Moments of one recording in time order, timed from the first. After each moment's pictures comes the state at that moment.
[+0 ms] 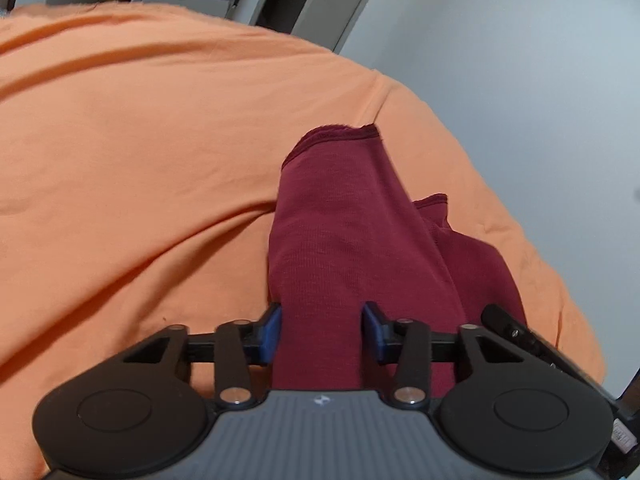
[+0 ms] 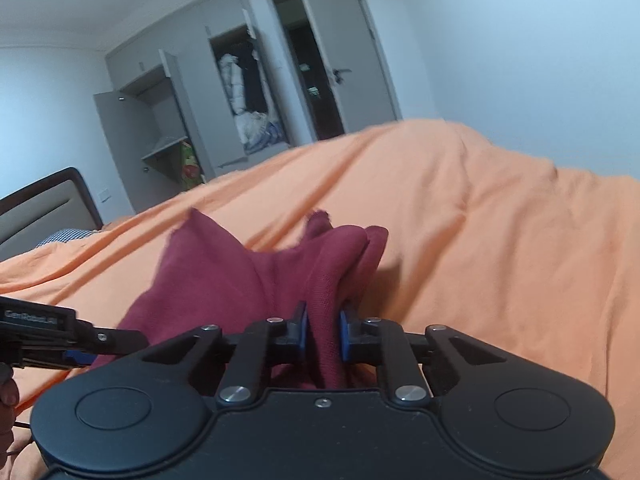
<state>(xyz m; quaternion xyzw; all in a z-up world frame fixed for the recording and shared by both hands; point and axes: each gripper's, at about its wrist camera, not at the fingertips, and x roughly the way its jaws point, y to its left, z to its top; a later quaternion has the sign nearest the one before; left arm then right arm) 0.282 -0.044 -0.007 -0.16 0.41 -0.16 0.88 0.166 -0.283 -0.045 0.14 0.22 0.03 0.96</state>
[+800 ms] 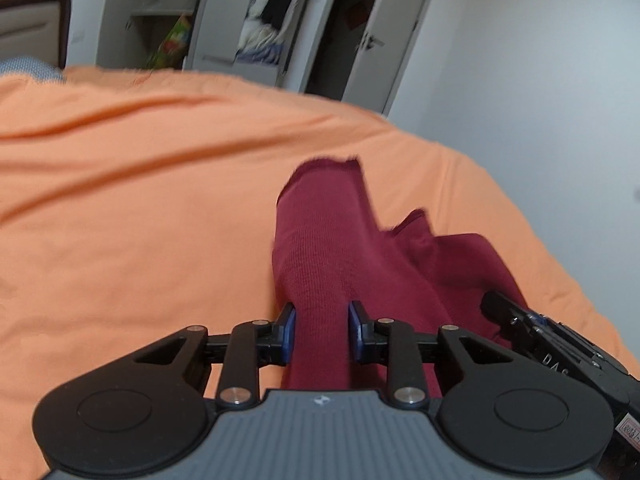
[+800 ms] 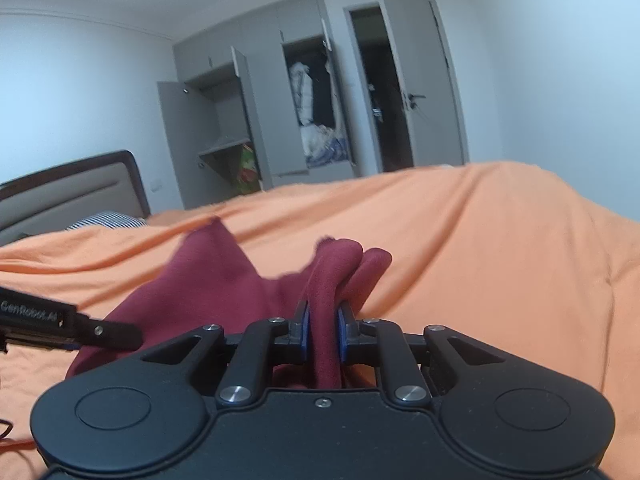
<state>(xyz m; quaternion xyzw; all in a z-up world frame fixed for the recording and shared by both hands) 0.281 0.031 0.026 -0.13 0.35 -0.06 0.93 0.228 -0.188 -0.031 0.09 0.19 0.10 0.97</state>
